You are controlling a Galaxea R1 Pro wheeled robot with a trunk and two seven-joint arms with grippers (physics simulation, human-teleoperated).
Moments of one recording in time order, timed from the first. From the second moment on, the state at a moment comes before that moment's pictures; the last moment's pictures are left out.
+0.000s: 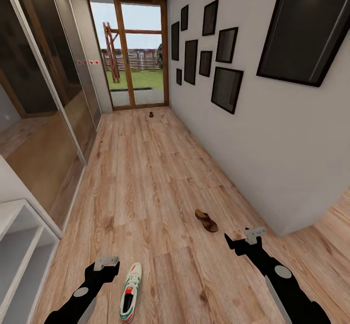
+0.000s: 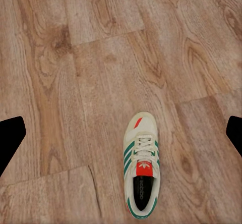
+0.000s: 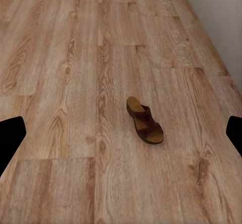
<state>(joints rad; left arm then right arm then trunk) -0.48 0.07 0.02 -0.39 0.00 -0.18 0.01 -0.31 -0.14 0.00 -1.06 0.00 0.02 0.26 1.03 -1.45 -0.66</state>
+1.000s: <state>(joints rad) -0.48 0.07 0.02 -0.38 0.00 -0.17 0.01 -0.31 -0.14 -0.02 -1.08 0.00 0.11 0.25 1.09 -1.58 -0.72</state>
